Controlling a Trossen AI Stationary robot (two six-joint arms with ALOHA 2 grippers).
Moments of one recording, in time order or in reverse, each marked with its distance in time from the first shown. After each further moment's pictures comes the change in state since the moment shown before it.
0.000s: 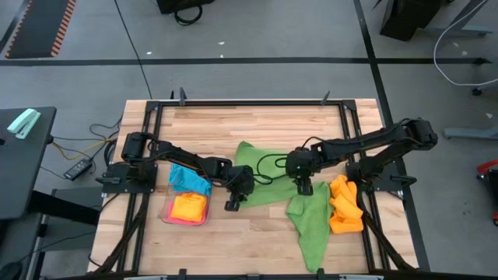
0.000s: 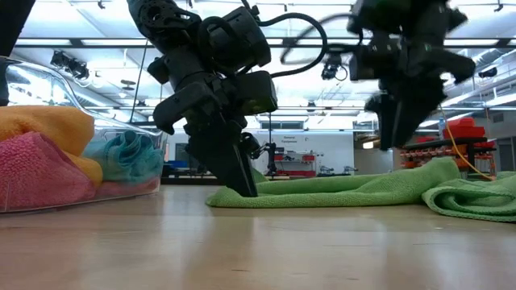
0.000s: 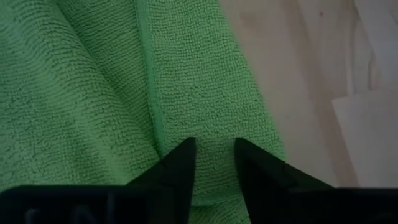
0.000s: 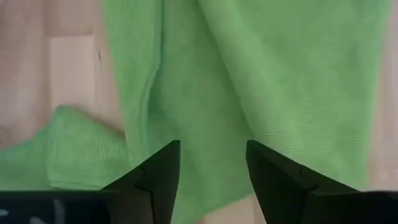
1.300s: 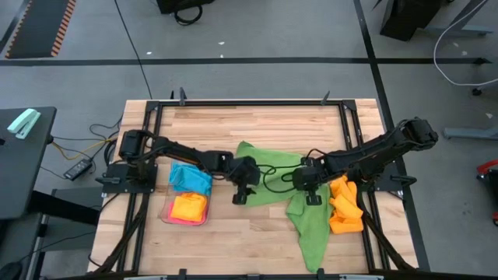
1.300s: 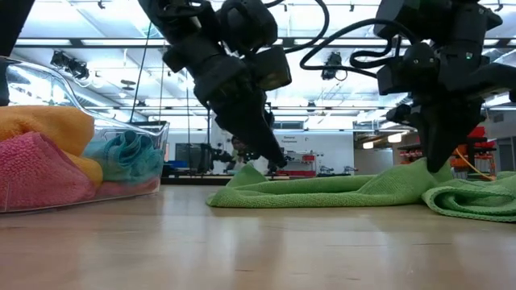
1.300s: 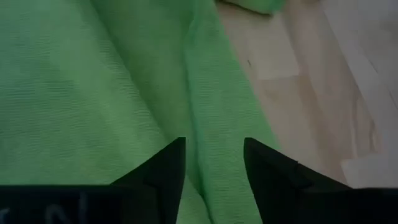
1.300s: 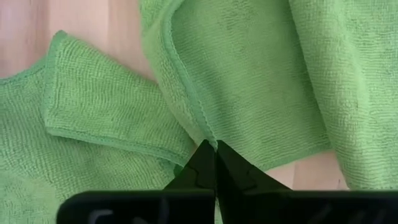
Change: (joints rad) left arm 0.046 -0.034 0.058 0.040 -0.029 -0.006; right arm 0.149 0.000 -0.107 0.014 0.059 0.062
